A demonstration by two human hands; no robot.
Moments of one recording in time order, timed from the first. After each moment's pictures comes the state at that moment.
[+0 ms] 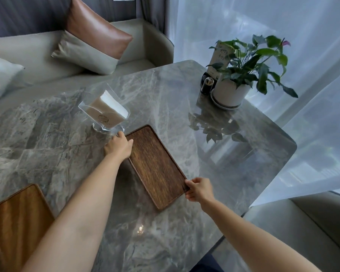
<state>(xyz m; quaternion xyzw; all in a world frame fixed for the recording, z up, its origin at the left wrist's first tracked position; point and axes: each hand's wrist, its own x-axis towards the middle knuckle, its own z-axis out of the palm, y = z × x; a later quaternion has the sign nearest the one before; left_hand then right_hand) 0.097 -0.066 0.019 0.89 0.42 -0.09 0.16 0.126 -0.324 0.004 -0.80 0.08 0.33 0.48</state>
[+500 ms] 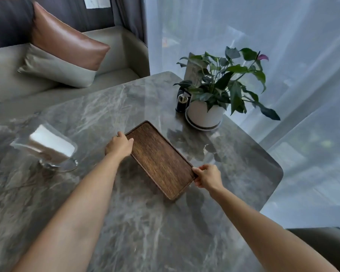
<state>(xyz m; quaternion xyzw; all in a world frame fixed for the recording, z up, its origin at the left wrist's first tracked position) 0.287 -0.105 0.024 0.87 0.43 -0.08 0.22 0.341 -0.369 0.015 -0.85 0.03 0.27 0.45</state>
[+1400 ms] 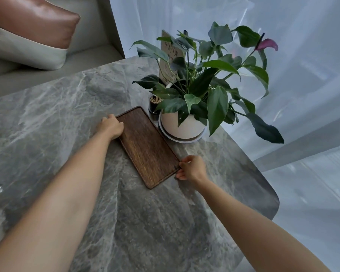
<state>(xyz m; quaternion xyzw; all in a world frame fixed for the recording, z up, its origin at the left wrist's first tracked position) 0.466 -0.102 -0.026 0.85 0.46 -0.14 0.23 0.492 -0.363 -0.026 -0.82 0.03 0.37 0.43</state>
